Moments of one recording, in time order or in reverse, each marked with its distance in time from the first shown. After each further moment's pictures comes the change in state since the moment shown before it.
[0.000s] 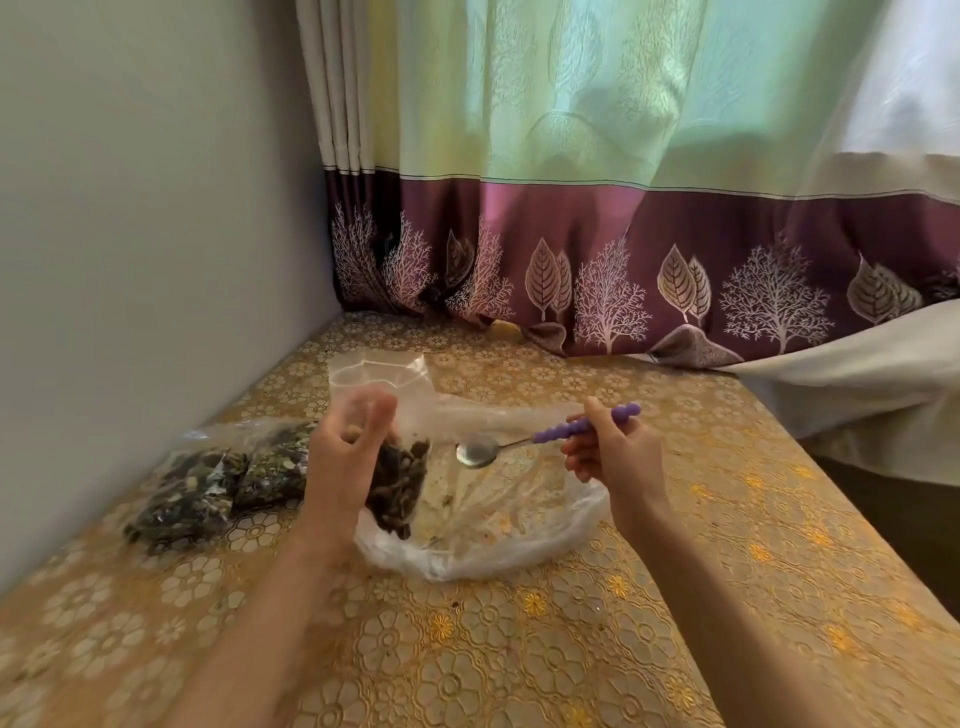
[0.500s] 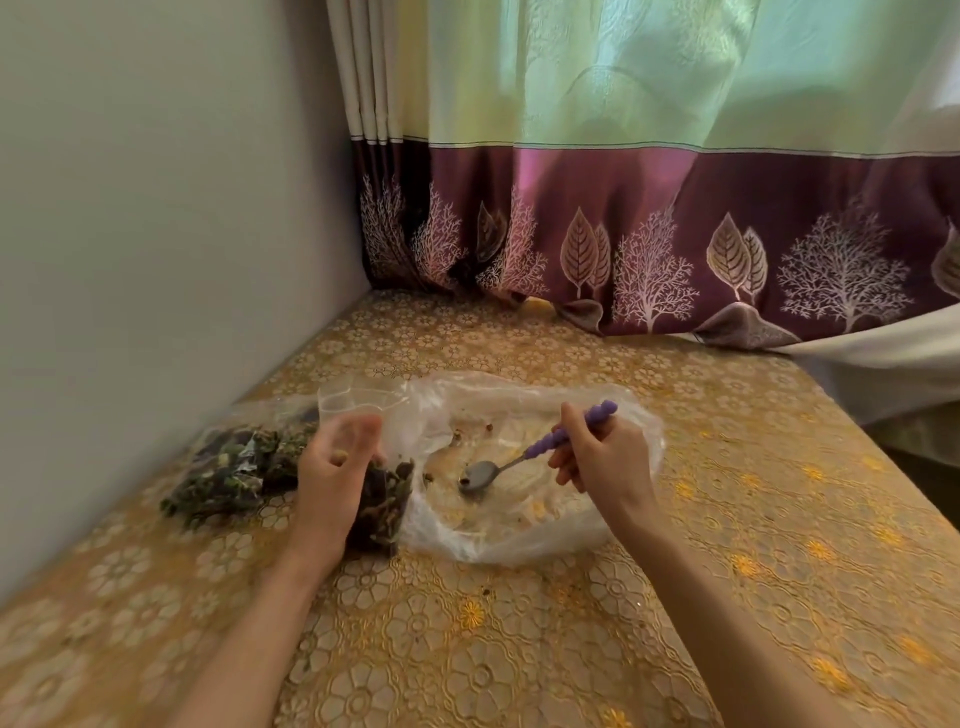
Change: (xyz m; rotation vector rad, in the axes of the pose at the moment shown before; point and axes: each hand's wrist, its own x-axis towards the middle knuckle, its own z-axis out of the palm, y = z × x) left_hand -0.005 -0.047 -0.034 0.120 0.095 -0.005; right_hand -0.003 0.033 0.032 -0.207 -0.105 -0.084
